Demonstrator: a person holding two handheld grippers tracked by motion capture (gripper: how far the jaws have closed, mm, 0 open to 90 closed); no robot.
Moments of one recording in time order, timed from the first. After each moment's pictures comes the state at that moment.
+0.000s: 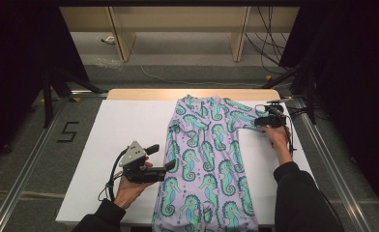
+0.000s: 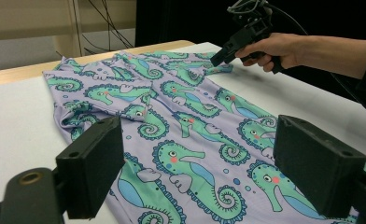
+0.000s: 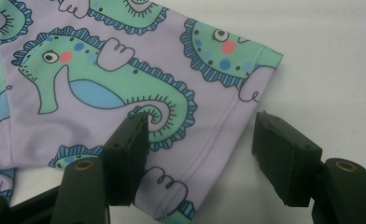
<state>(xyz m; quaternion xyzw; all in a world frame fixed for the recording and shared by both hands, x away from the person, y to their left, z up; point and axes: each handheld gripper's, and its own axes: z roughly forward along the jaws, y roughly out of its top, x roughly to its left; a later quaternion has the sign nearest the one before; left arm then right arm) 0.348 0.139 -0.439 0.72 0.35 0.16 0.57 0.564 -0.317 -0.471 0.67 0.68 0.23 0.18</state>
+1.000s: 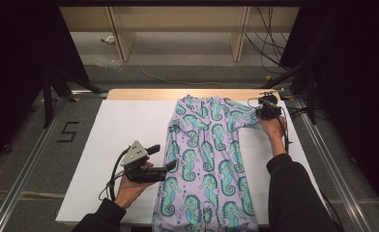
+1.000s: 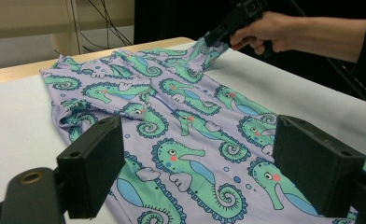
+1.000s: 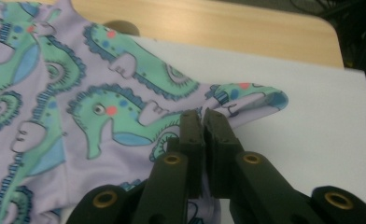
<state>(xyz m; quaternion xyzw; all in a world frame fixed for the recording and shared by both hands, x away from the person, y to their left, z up) 0.350 0.137 -0.440 0.73 0.35 0.16 0.57 0.574 -0.291 -0.442 0.60 0.72 0.25 0.26</state>
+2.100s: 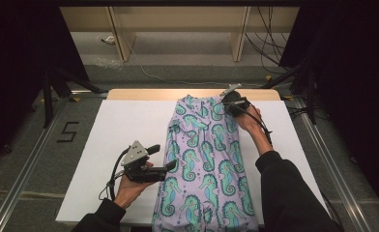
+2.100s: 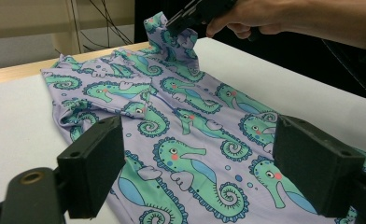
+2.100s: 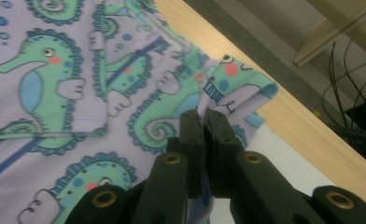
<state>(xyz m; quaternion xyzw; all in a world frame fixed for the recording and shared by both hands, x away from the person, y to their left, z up) 0.350 0.137 -0.440 0.73 0.35 0.16 0.57 0.564 -0.180 -0.413 0.36 0.85 0.24 0.30</state>
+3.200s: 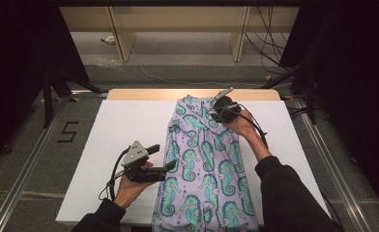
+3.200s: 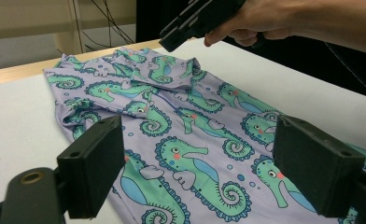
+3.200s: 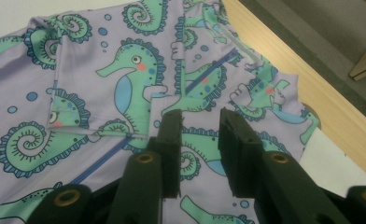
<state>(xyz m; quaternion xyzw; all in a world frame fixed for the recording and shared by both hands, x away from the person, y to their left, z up) 0.350 0.137 -0.440 0.73 0.35 0.16 0.56 0.548 -0.158 -0.415 0.33 0.88 0.27 0.23</state>
